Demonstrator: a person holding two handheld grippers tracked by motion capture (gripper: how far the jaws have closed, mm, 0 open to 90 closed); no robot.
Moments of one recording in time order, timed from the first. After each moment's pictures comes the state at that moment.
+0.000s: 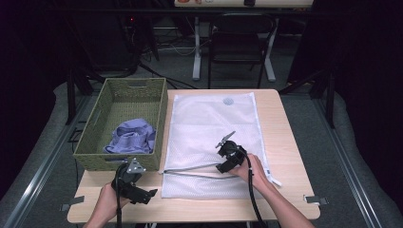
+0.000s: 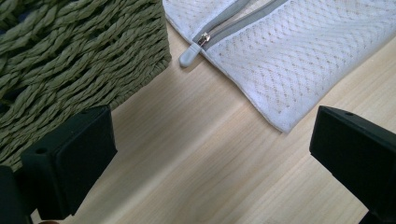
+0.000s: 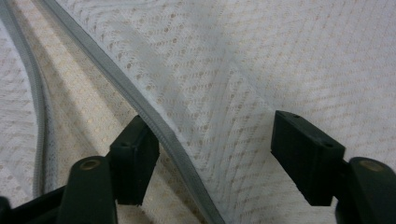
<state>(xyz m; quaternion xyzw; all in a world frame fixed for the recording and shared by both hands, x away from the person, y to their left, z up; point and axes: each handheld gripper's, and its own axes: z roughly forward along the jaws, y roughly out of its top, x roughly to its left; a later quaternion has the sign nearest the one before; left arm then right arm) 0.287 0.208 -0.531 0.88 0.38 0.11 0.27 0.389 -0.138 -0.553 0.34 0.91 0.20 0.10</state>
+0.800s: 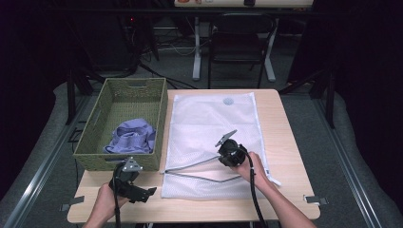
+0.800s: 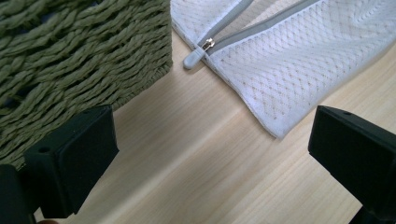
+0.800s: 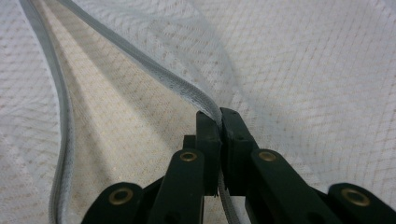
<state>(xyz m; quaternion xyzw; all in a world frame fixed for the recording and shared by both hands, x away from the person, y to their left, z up) 0.288 0.215 -0.528 0.87 0.39 0.10 0.29 0.382 -0.138 -0.535 0.33 0.91 0.24 0.11</state>
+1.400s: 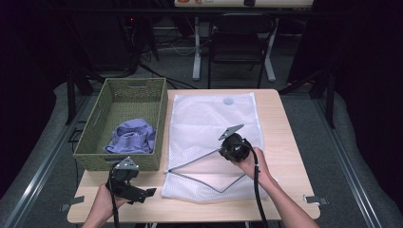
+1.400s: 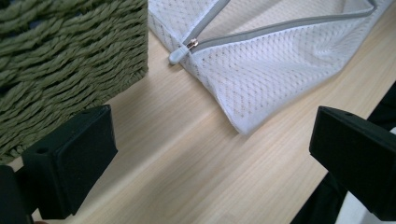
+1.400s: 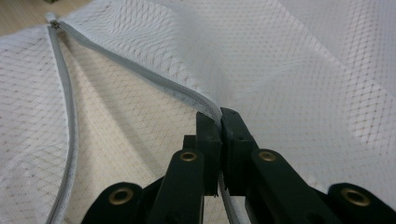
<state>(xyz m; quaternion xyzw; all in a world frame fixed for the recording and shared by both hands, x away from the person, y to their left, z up) 0.282 0.220 -0.514 0.86 0.40 0.04 0.33 0.377 -0.146 -0.501 0.32 0.89 0.29 0.14</state>
